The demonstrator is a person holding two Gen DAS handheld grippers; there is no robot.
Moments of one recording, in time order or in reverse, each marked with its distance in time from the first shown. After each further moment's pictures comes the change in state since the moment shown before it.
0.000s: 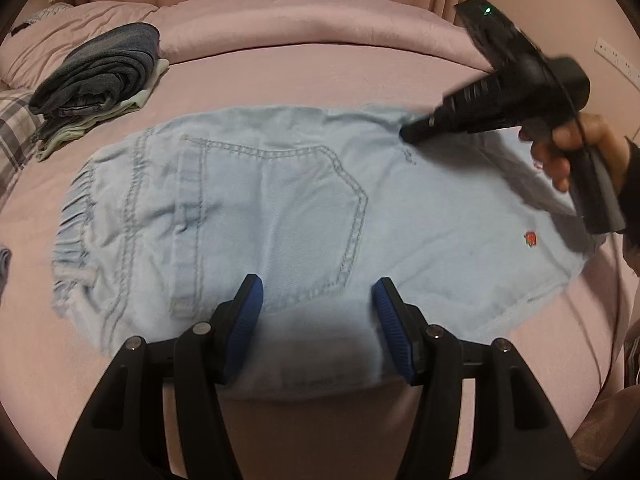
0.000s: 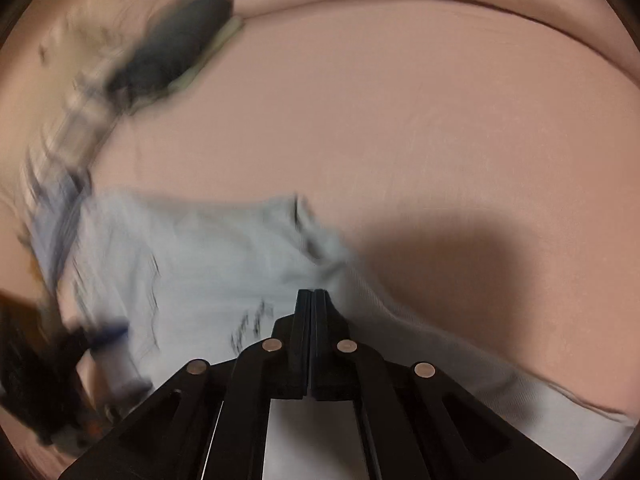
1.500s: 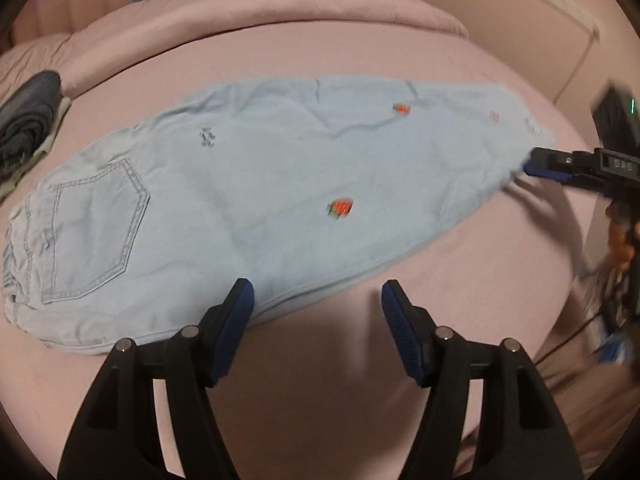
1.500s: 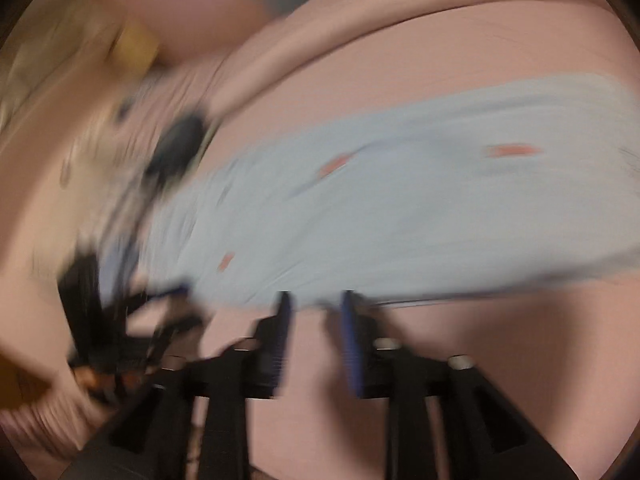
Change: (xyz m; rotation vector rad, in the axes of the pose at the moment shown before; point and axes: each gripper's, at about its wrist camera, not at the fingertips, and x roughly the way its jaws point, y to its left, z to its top) left arm -0.016 -0.128 0.004 0.168 0.096 -0.183; right arm -0.160 -0.107 -0.199 0.333 -0.368 0.039
